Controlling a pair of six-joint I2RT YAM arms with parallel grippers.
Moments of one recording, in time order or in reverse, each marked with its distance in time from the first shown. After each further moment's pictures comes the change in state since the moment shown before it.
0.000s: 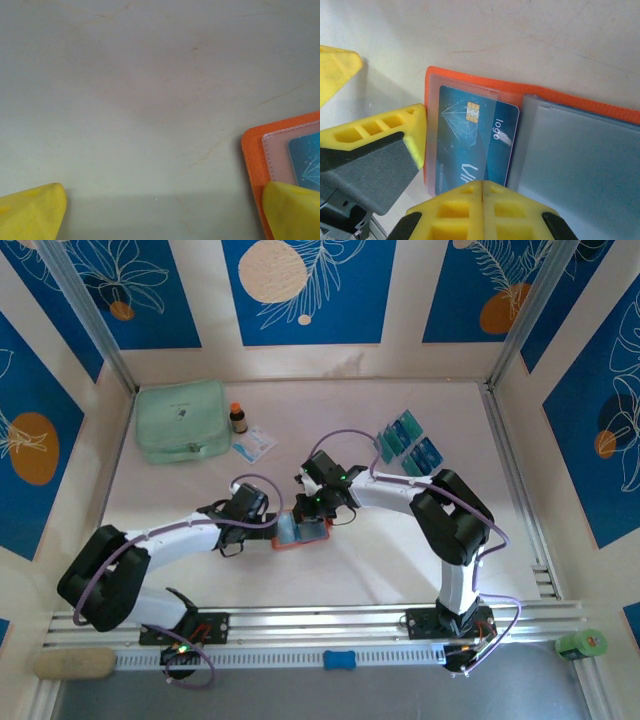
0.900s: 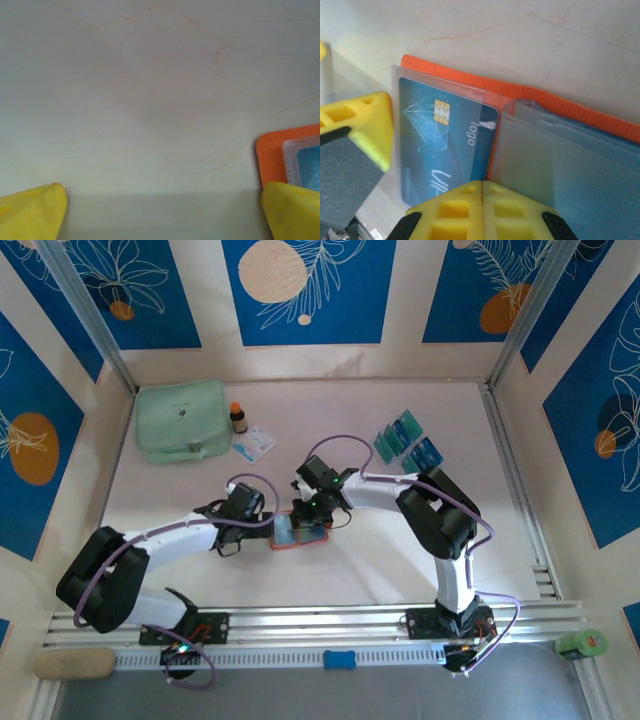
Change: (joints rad) left arm 0.035 -0.014 -0.012 0.008 0.002 -0.003; right arm 0.016 0.083 0.027 0.002 -0.016 0.000
